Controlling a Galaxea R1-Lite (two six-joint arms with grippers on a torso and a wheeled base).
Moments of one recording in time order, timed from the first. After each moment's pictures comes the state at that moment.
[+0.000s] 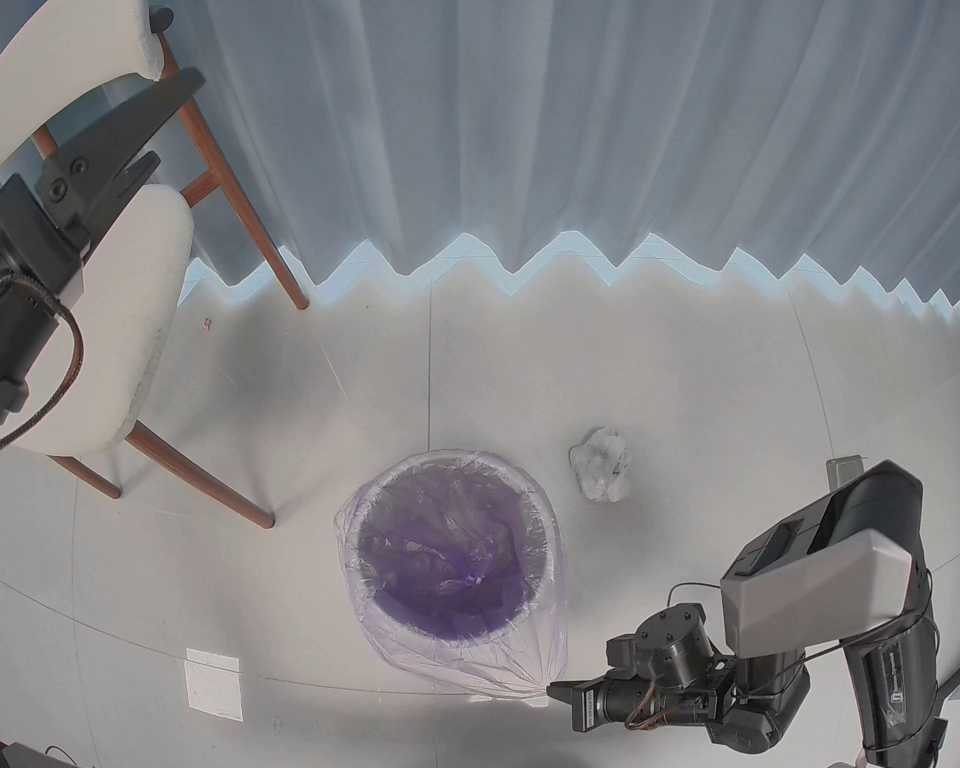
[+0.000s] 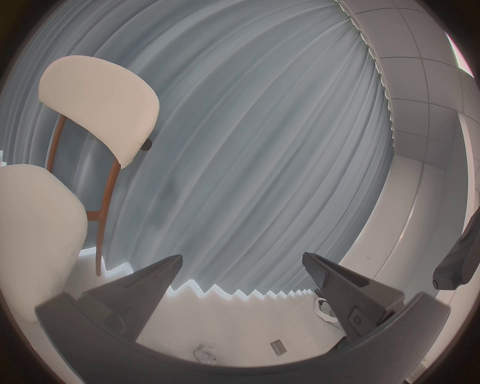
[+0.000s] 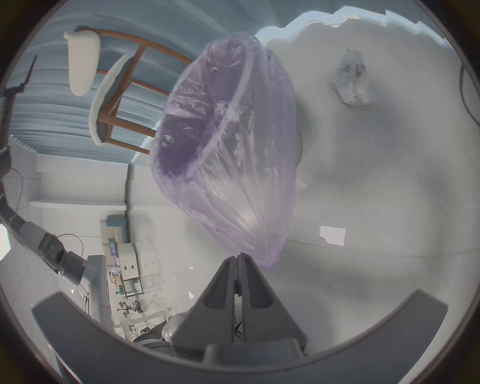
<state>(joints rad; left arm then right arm) -0.53 1.18 -0.72 -0.94 -0.05 -0.33 0.59 2.43 -0.35 -1.35 0.17 0.49</state>
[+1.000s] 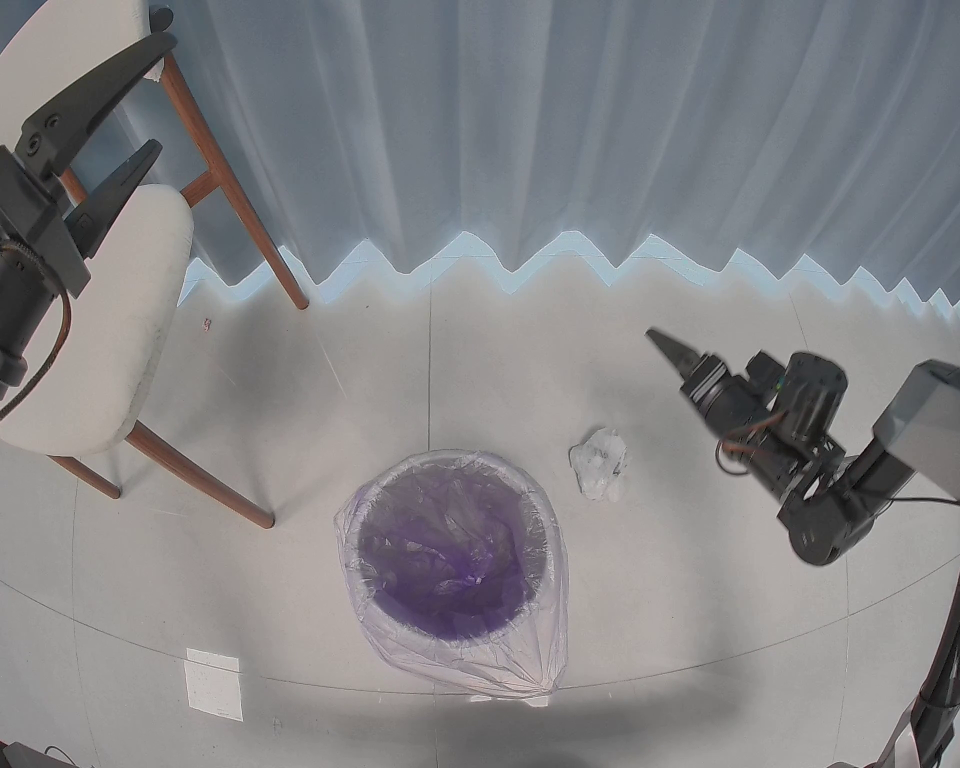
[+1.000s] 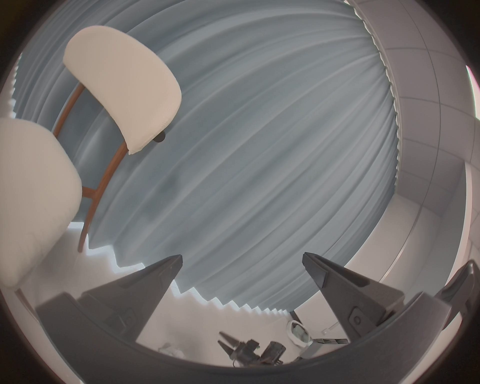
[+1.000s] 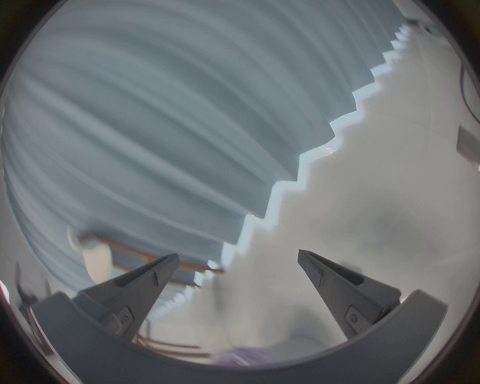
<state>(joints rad) -0.48 1.20 -0.73 -1.02 -0.08 -0.57 0.17 2.10 -0.82 -1.35 0.07 0.79</state>
